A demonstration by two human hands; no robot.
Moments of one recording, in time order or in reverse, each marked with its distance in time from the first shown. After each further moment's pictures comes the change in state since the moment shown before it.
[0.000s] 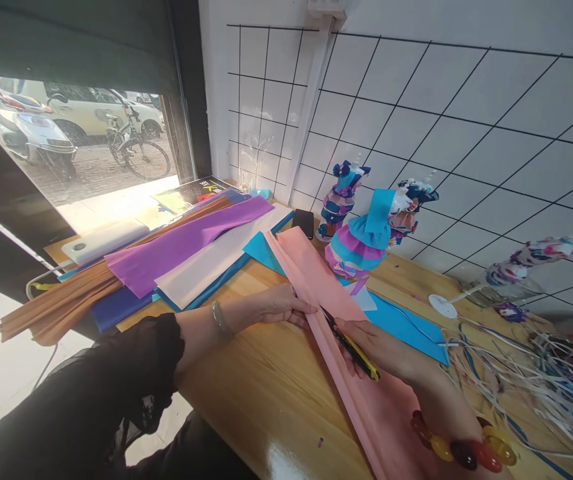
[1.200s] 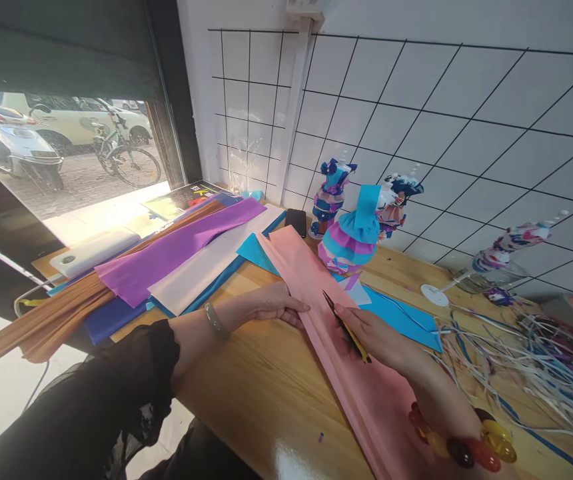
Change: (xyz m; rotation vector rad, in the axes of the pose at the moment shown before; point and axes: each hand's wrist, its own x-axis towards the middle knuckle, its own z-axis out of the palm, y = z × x) left_hand -0.004 0.007 -0.006 0.095 -0.076 -0.023; right_hand 0.002 -0.005 0.002 -0.084 0.235 0.051
